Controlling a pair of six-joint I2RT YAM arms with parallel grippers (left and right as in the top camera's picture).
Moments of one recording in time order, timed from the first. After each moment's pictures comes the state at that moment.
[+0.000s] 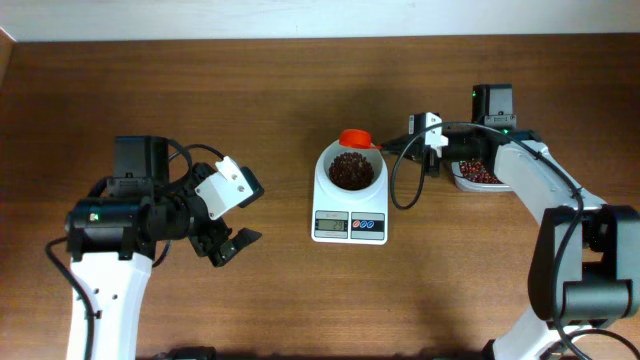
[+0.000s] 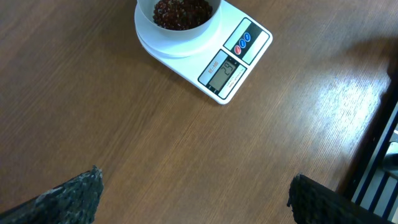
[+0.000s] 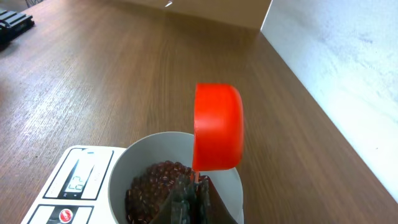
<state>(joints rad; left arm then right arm) 0.02 1.18 1.23 -1.24 0.53 0.94 0.03 1.87 1.21 -0.35 -1.27 -1.24</state>
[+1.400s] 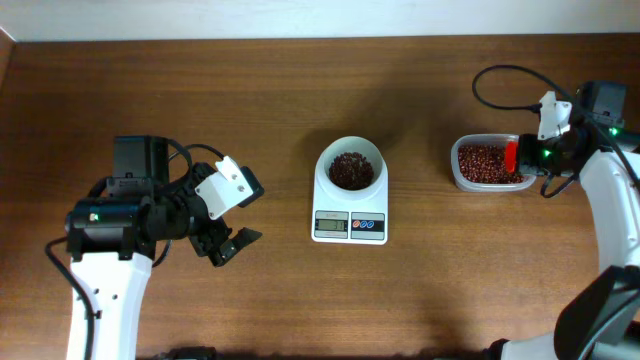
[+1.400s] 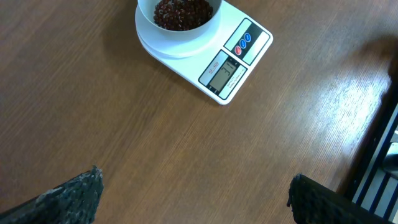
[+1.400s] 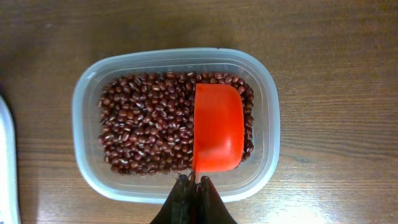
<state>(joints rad) 0.02 1.18 1.23 -1.23 0.53 0.94 -0.27 1.66 1.31 -0.84 -0.17 -0.16</state>
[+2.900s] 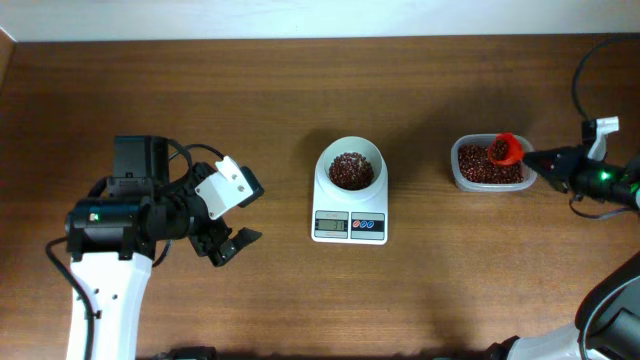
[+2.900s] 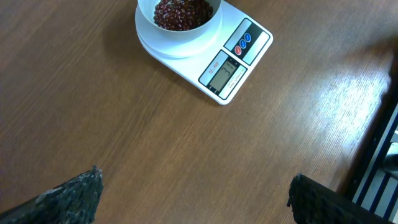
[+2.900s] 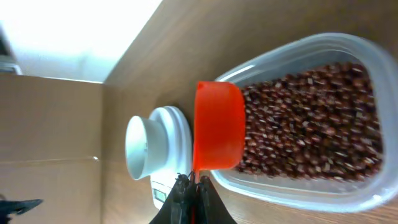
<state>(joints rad) 0.02 1.18 1.23 -1.23 0.53 0.94 -0.62 1.76 1.26 -0.88 -1.04 -0.14</state>
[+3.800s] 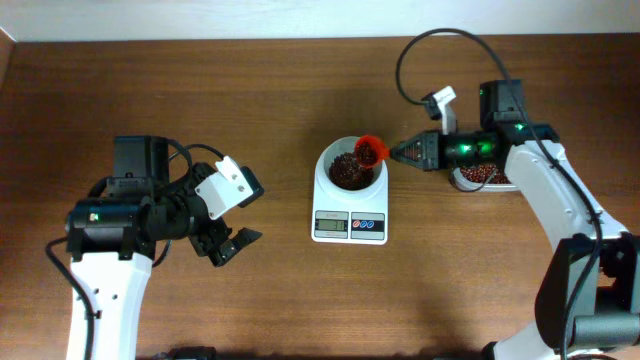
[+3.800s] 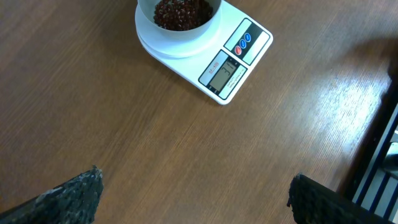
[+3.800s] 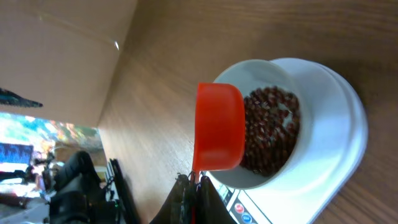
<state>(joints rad) 0.02 1.18 1.23 -1.23 0.53 0.94 0.05 1.76 1.26 -0.62 -1.02 -0.03</state>
